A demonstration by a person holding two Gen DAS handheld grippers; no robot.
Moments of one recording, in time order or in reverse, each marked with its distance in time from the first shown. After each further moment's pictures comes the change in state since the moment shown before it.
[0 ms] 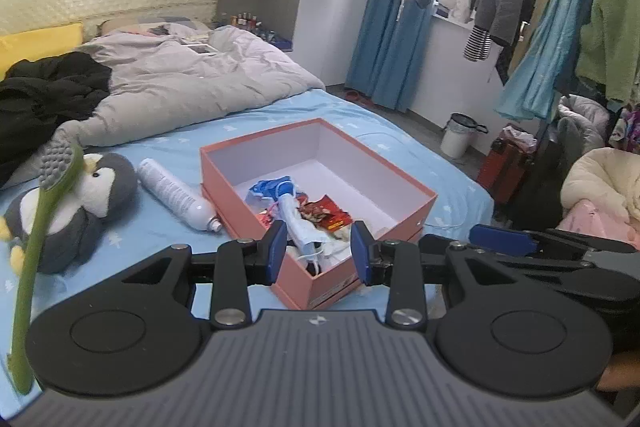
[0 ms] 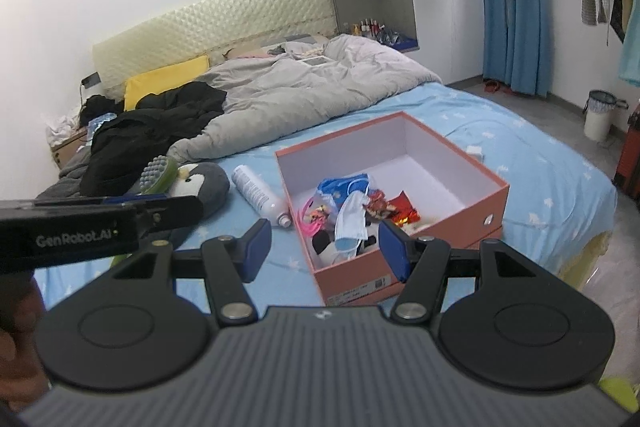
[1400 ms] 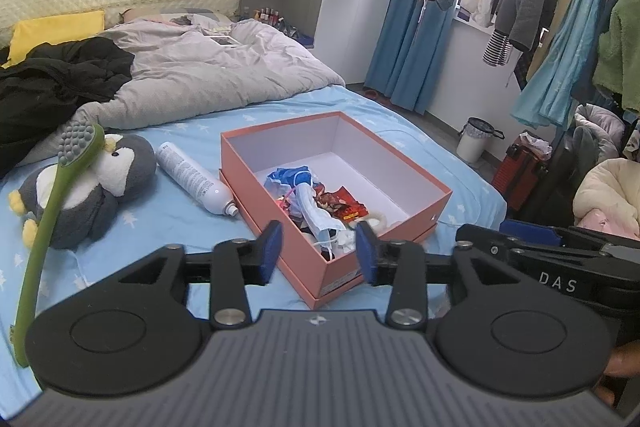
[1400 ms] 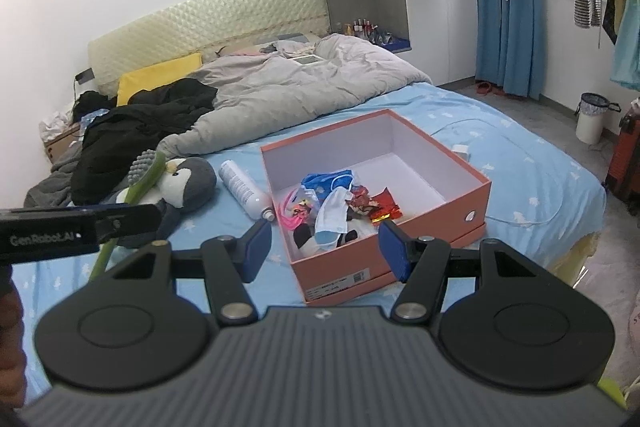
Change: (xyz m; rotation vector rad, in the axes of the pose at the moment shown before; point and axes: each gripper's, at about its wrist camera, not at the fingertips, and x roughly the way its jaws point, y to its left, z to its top) left arm -0.006 0.006 -0.015 -0.050 0.002 0.046; right arm -0.005 -0.015 -0.008 -0.020 -0.004 -0.027
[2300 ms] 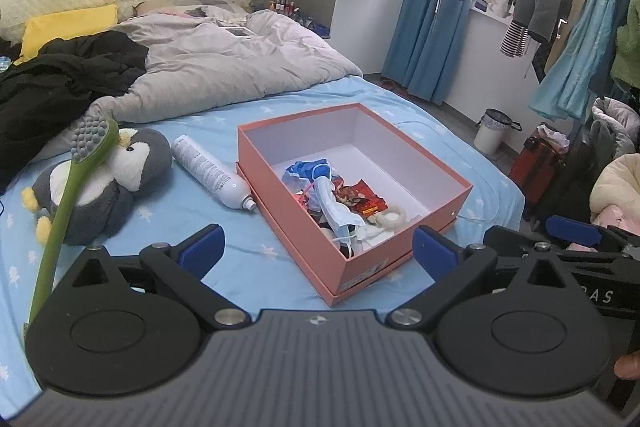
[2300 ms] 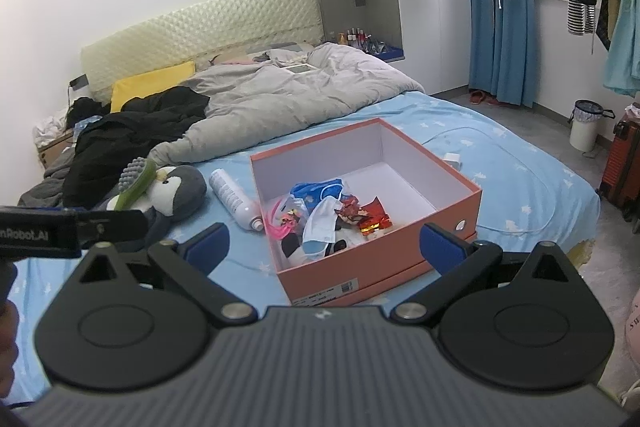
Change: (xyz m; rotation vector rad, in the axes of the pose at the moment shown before) left arm 0.011 0.005 0.007 -0.002 0.036 0.055; right arm 0.002 -0.008 -0.001 0.000 -0.032 -0.017
